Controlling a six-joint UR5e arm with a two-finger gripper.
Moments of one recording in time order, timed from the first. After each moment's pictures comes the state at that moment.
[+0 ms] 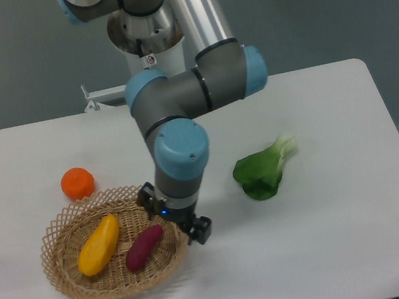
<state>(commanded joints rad) 2.20 -2.02 -1.55 -1.11 1.37 0.89</state>
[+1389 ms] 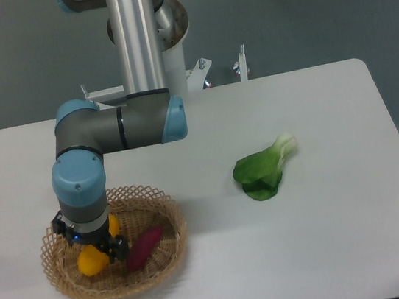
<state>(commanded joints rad) 2.01 -2.10 -1.63 -0.88 1.40 0.52</state>
